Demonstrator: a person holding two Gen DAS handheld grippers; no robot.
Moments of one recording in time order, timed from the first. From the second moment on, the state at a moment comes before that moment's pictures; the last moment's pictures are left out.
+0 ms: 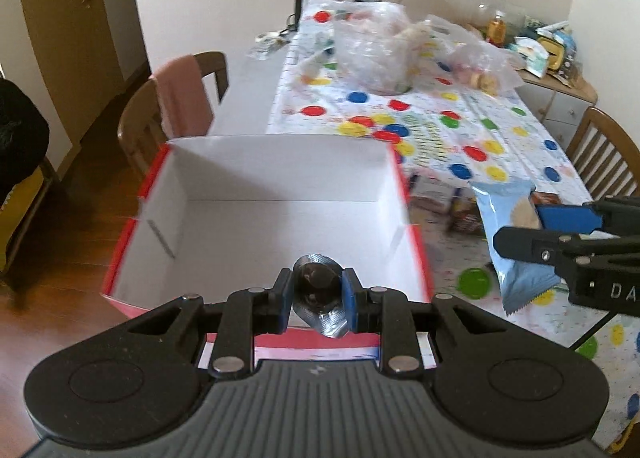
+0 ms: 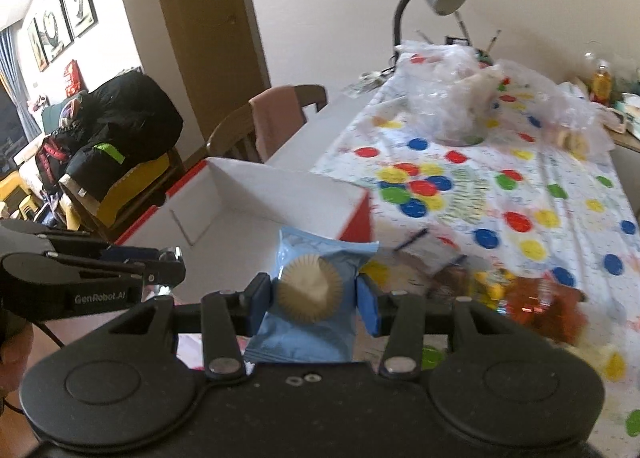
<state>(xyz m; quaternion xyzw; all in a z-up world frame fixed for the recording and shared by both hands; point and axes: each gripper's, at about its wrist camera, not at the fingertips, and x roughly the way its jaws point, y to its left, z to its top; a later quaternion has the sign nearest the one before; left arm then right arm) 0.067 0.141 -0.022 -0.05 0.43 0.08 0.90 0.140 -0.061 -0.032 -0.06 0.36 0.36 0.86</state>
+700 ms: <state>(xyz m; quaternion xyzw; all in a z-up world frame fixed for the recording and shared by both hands) 0.125 0.256 -0.075 -0.03 0.51 0.08 0.86 0.174 0.077 -0.107 -0.12 0.45 0.34 0.82</state>
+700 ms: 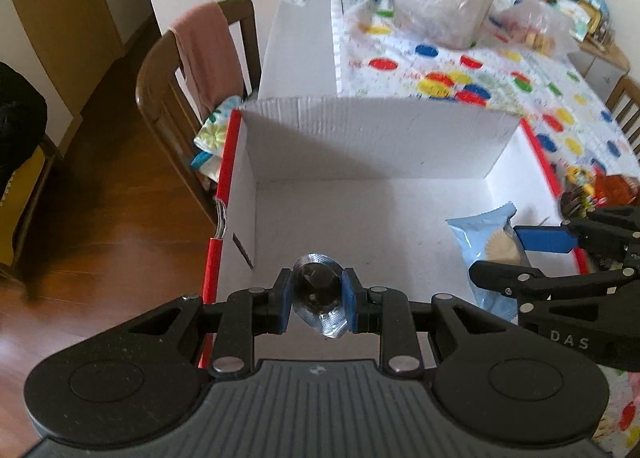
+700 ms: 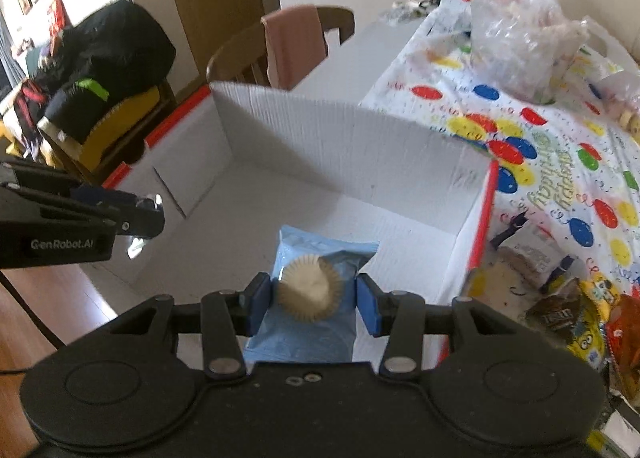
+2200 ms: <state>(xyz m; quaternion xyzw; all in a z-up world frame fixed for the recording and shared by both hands) 0.123 0.255 -0.103 -0.01 0.53 0.05 0.84 0.167 0.075 -0.098 -0.10 0.47 0.33 0.81</state>
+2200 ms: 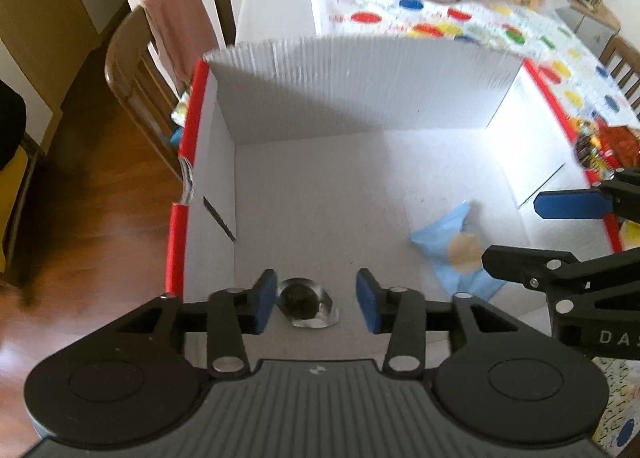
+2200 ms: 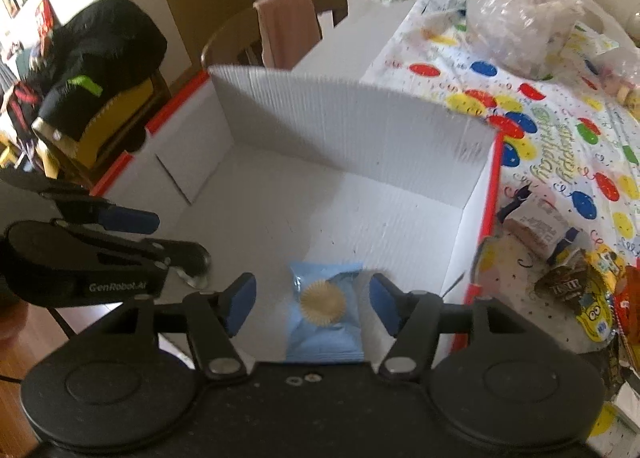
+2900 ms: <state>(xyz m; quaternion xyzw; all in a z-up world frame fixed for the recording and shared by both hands) 0.072 0.203 -0.021 -0.01 0.43 0.02 0.90 0.119 0.007 -0.028 -0.03 0.39 0.34 0.86</state>
